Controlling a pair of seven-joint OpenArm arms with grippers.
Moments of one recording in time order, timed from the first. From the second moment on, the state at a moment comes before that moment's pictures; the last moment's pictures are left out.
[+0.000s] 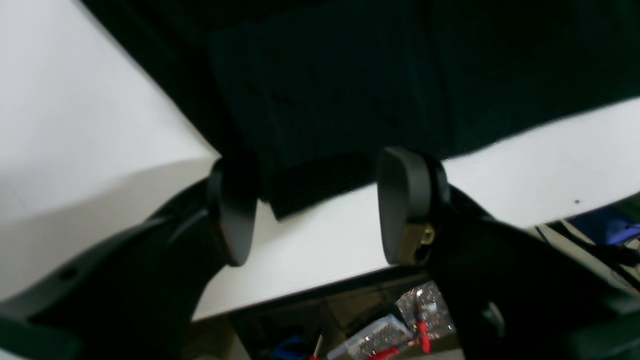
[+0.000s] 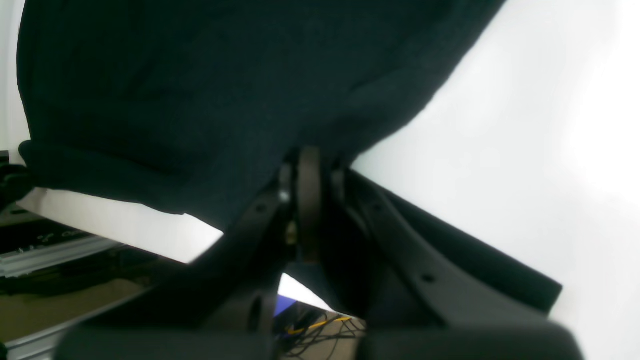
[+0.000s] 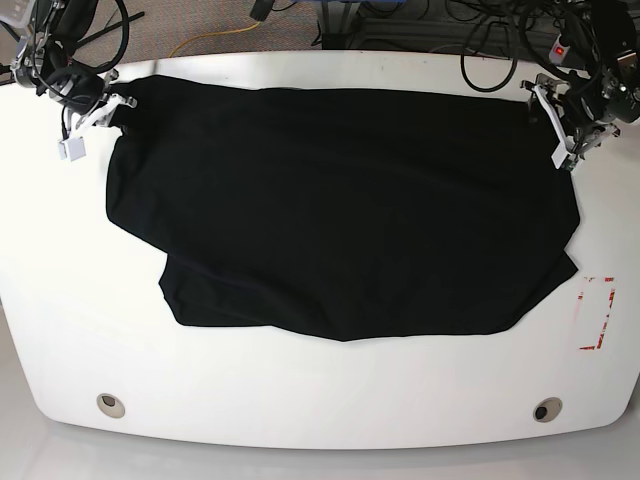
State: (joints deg) left arm 18.7 -19.0 -31.0 103.2 -27.9 -42.8 74.1; right arm -22.0 19.7 37.9 90.4 63.4 31.1 -70.9
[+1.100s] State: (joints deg) left arm 16.3 -18.9 -22.4 102.9 -18.9 -42.8 73.5; right arm -22.0 19.7 37.8 90.4 63.3 31.1 -70.9
